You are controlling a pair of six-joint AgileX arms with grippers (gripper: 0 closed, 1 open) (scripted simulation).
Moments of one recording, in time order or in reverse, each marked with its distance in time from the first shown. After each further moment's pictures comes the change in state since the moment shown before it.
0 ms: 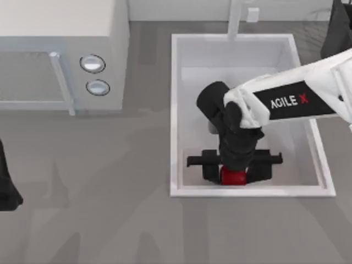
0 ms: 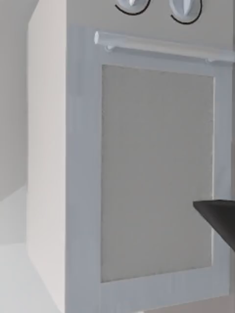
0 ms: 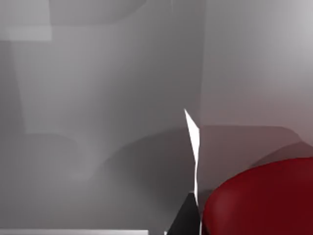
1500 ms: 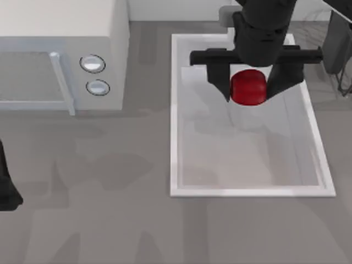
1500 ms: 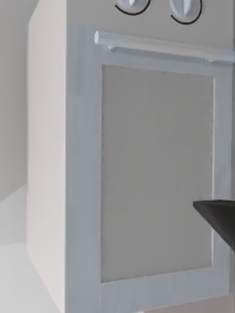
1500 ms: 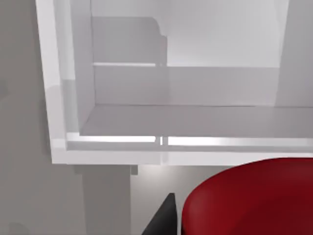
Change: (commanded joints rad) left arm 0.000 0.000 0.000 0.000 0.000 0.000; right arm -0.008 -0.268 0.705 -0.933 0.023 -0.020
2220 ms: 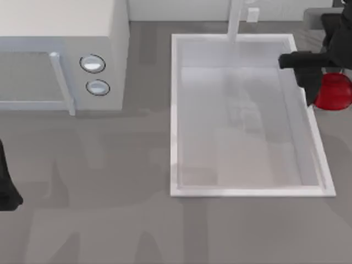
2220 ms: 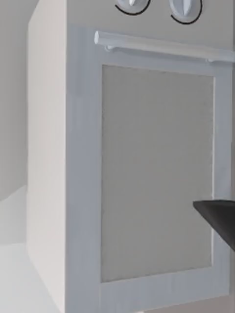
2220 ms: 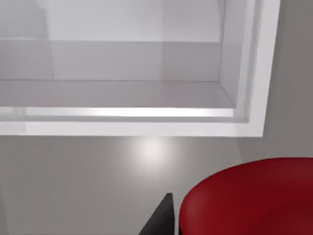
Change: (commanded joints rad) left arm 0.000 0.000 0.000 0.000 0.000 0.000; right arm -0.241 -0.282 -0.378 0.081 -0.011 -0.242
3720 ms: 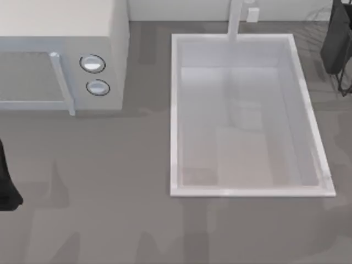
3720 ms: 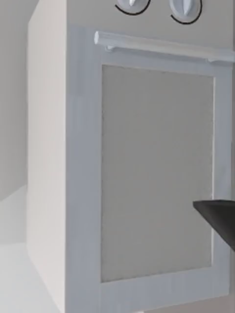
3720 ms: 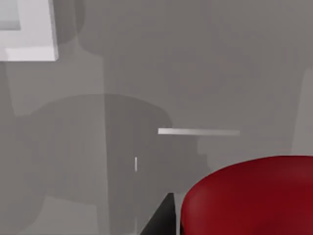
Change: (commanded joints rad) left arm 0.000 0.000 0.000 0.000 0.000 0.000; right arm -0.366 -0.348 -0.886 0.524 -0.017 -0.364
